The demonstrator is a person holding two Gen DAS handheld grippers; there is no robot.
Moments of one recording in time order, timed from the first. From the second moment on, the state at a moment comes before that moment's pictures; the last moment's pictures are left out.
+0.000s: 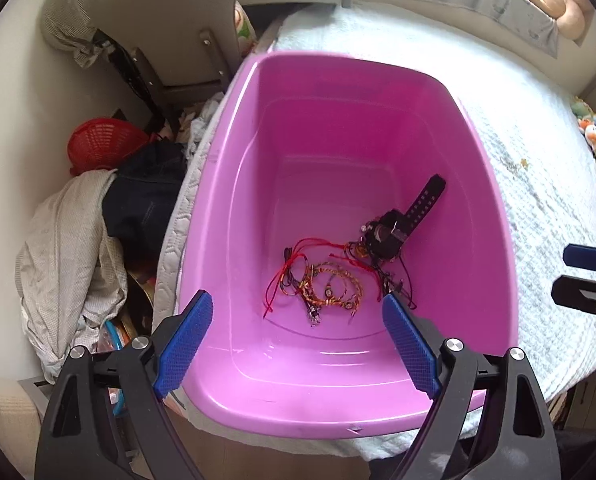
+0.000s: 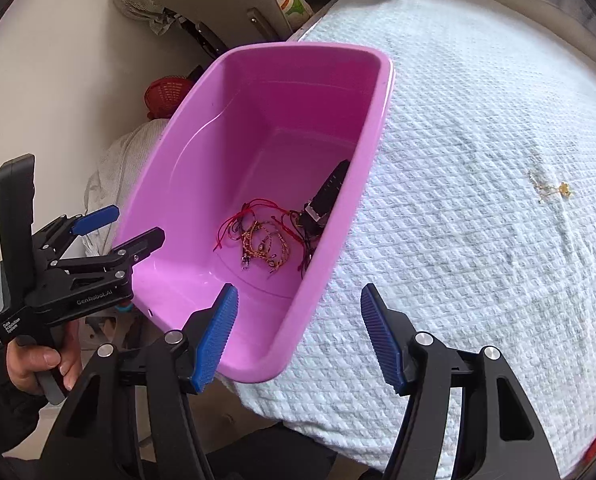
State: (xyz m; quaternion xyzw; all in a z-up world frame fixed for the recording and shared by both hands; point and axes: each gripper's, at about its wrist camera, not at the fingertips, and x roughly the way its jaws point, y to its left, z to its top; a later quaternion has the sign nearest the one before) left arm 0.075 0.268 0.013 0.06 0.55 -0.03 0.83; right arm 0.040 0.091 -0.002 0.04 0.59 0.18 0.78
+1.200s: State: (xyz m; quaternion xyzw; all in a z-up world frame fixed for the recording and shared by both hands) left arm 0.151 -0.154 -0.064 0.04 0.46 -0.02 0.89; right arm 0.116 -0.341 -0.100 0.08 0.50 0.11 0.86
